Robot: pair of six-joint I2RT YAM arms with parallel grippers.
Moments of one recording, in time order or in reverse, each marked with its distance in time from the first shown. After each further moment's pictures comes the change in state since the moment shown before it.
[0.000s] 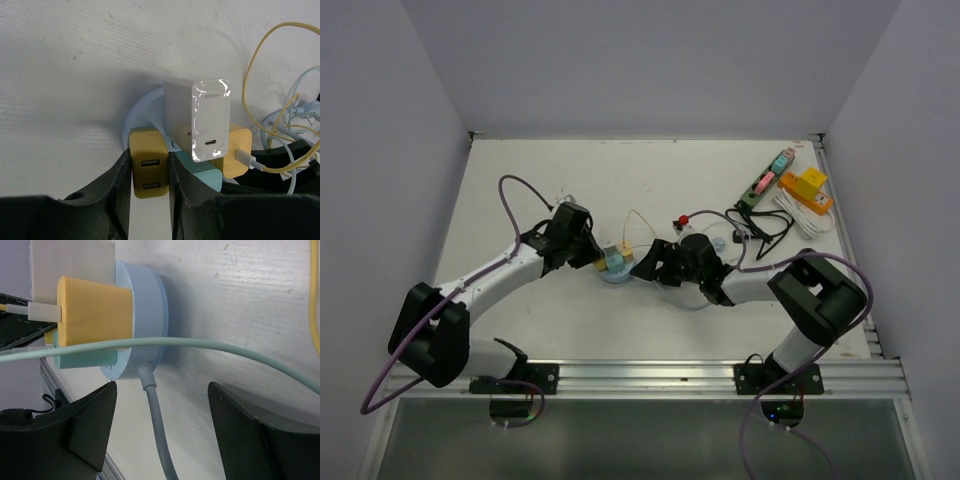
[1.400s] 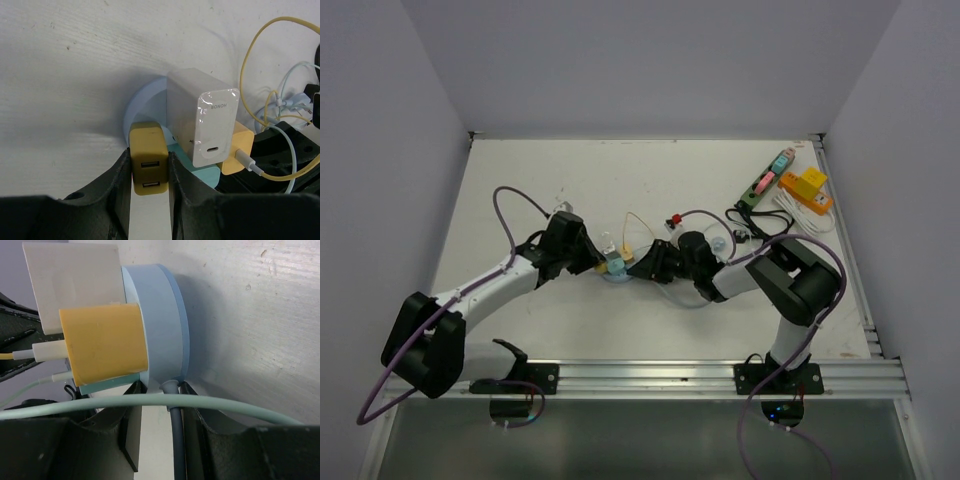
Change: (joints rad) left arm 0.011 -0.063 -0.127 0.136 0.061 -0.030; right arm -0.035 0.181 0.035 0.198 -0.145 0.053
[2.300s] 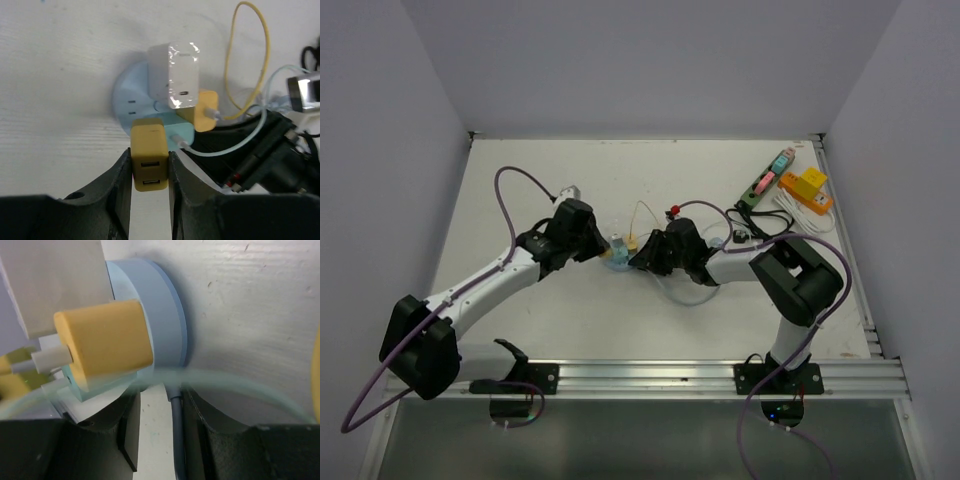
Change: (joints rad) left arm -0.050 -0.013 0.133 -0.147 -0.109 0.052; right arm 0.018 -0.015 0.172 -0.376 0.135 0.010
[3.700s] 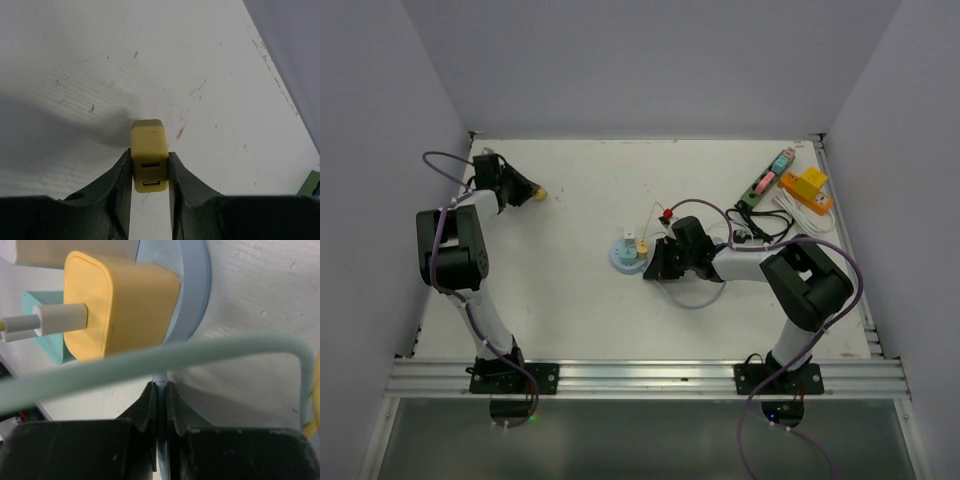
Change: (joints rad) left arm 0.715 0.650 0.357 0.427 0.364 0.142; right arm -0.050 -0.050 0.016 -0.199 -0.101 -0.335
